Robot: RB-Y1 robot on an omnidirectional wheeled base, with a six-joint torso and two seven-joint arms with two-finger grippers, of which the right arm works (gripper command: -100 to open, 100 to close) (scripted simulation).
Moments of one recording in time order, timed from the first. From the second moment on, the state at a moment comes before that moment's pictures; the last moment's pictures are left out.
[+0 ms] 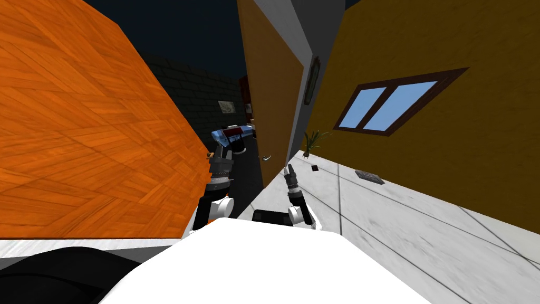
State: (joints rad) arm 0.26 -0.09 0.39 -1.67 -0.06 -0.64 0.06
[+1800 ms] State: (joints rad) arm 0.09 -0.10 0.62 -1.24 -0.06 -0.70 -0.01
